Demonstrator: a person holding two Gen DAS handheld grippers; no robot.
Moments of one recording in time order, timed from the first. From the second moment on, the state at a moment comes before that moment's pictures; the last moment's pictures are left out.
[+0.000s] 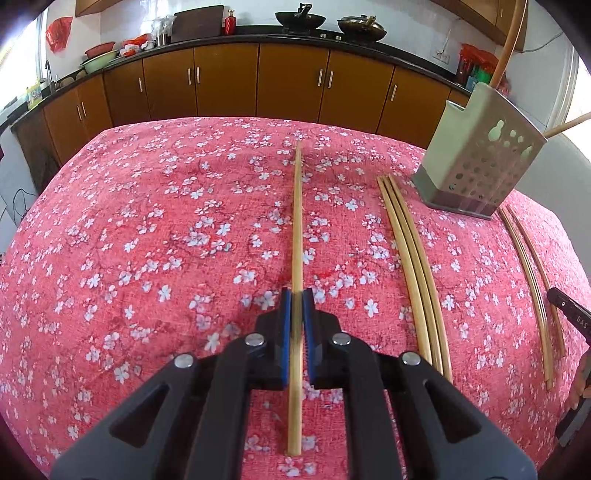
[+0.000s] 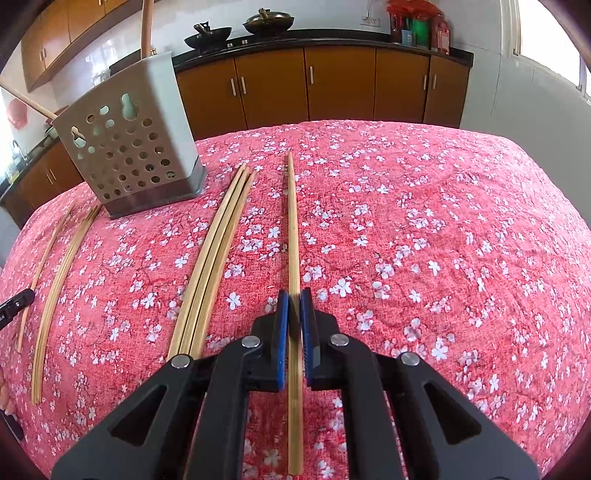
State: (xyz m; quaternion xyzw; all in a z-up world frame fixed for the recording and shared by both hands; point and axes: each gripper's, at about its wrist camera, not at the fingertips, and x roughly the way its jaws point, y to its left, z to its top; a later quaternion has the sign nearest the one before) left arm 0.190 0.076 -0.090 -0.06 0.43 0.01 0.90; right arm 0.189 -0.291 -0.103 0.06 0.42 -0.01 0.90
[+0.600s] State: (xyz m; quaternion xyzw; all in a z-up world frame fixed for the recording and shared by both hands) left arm 0.189 0.078 -0.090 -0.06 0.43 0.01 0.90; right arm 0.189 -0.291 -0.103 0.06 0.42 -0.01 0.90
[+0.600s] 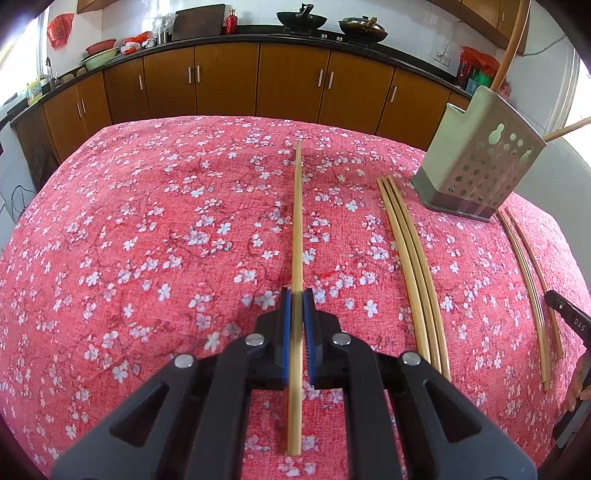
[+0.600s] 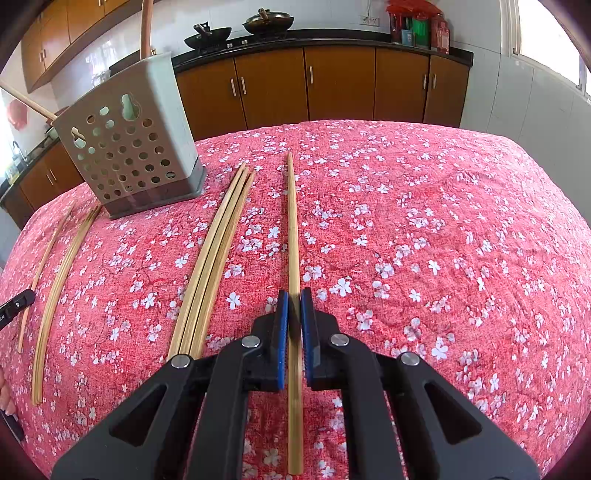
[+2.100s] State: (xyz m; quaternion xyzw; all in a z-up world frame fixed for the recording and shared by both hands) left arm 0.153 0.062 -0.045 0.00 0.39 0.00 0.92; right arm 0.153 -0.290 -0.063 0.06 0.37 0.00 0.93
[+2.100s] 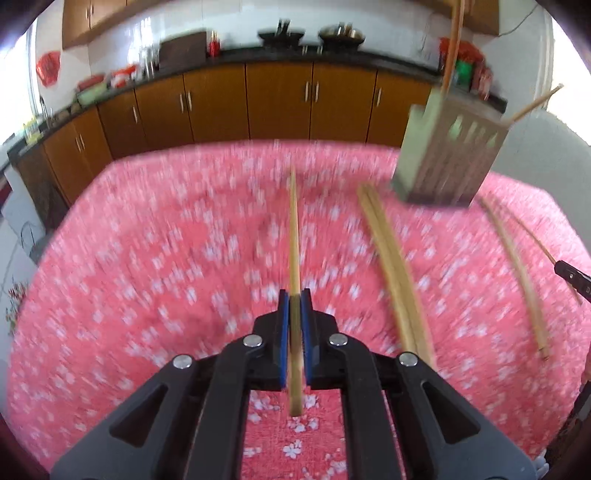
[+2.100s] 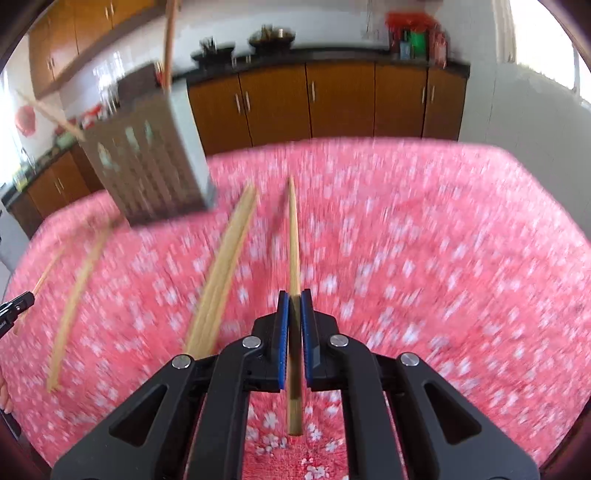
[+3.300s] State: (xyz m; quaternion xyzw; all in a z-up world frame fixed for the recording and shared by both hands) left arm 0.187 -0.032 0.172 -0.04 0.16 -0.12 0.98; right arm 0.192 -0.229 0.132 0.08 0.14 0.09 0.98
